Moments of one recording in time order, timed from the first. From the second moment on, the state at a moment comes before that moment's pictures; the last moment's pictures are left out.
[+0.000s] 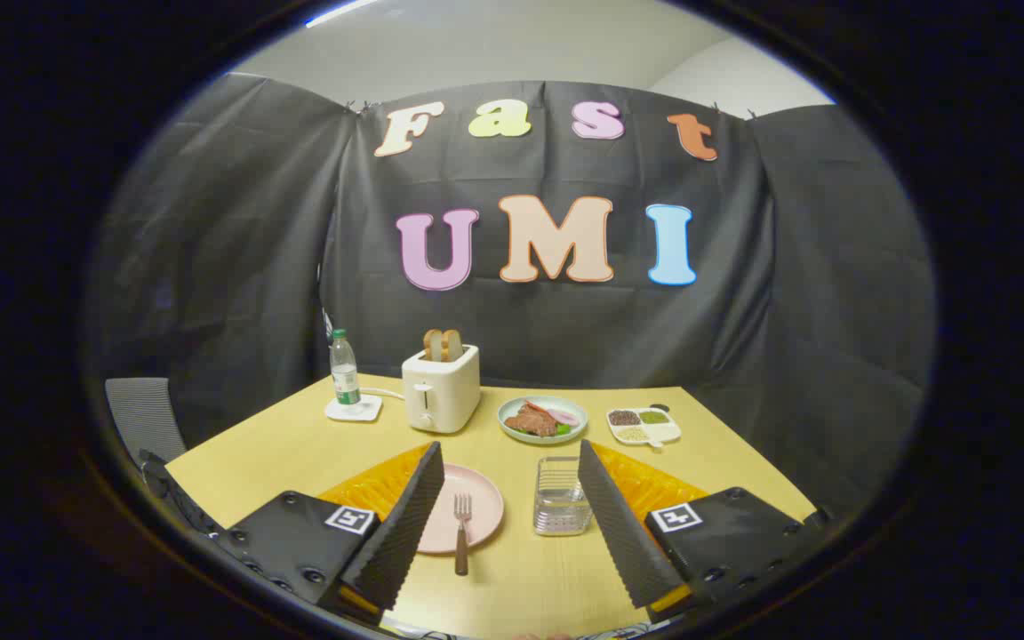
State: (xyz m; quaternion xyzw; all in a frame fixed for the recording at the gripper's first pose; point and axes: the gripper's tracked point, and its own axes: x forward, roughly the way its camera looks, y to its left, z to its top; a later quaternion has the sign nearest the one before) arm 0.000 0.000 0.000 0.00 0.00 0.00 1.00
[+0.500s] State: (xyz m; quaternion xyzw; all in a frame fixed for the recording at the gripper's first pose) arm -0.001 0.004 0.001 0.01 -0.01 0.00 1.00
